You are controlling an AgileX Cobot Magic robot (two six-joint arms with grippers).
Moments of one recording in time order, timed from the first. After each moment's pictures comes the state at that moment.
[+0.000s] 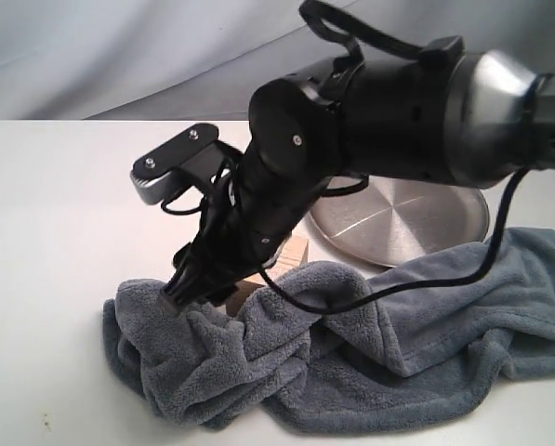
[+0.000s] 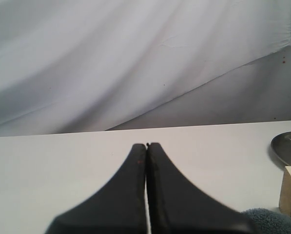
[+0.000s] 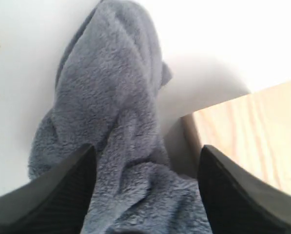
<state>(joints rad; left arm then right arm) -0.13 0.00 0.00 -0.06 0.10 0.06 0.99 1.84 -1.39 0.07 0.77 -0.11</state>
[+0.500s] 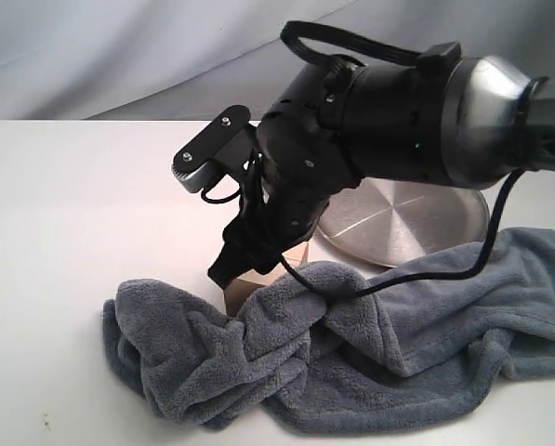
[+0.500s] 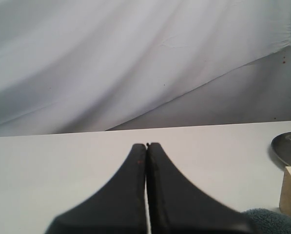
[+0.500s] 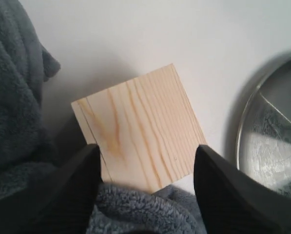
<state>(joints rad) -0.13 0.00 0.00 -0.06 0.10 0.06 0.96 1.86 -1.38 -0.29 0.77 0.10</state>
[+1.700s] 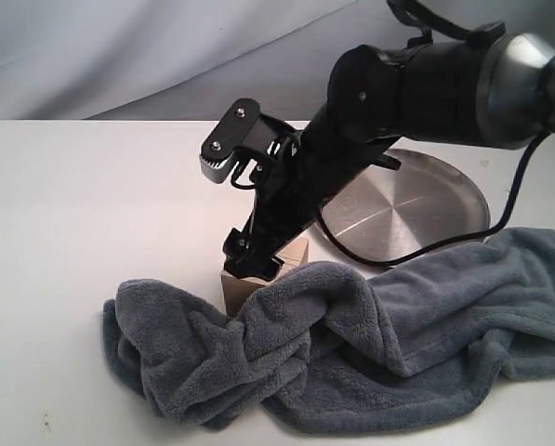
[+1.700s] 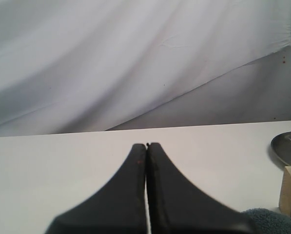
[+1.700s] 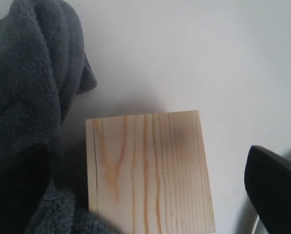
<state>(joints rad) -0.13 0.00 0.00 -0.06 0.10 0.06 0.78 1.90 -1.38 0.29 0.67 -0.73</state>
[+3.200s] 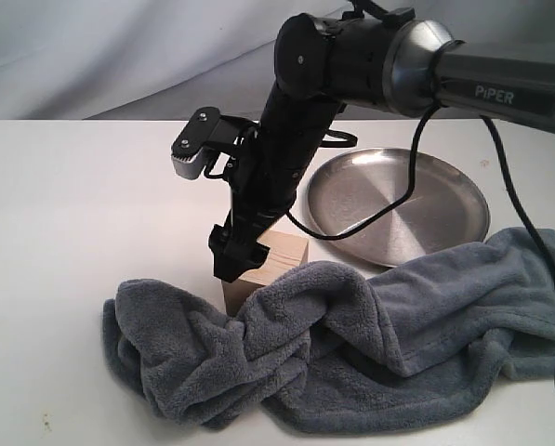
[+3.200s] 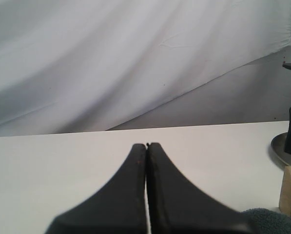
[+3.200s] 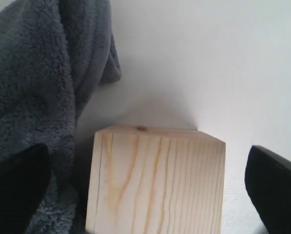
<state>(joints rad) -0.13 0.00 0.00 -0.06 0.10 0.06 0.77 2.13 -1.76 0.29 1.05 -0.80</state>
